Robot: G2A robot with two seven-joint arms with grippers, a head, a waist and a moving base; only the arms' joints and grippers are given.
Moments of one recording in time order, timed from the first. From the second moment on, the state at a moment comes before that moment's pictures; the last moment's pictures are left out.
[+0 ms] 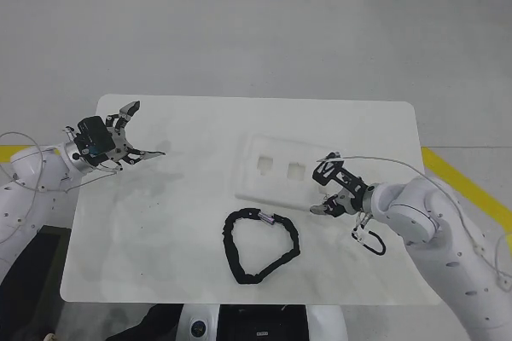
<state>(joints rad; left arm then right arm) 0.67 -0.67 -0.79 -1.03 1.54 -0.58 0.99 -1.09 -0.97 1.16 -1.89 -0.83 -0.31 1.17</state>
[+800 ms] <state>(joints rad) 0.67 -0.67 -0.79 -1.03 1.54 -0.58 0.99 -1.11 -0.97 1.14 -1.95 -0.87 -0.29 1.20</state>
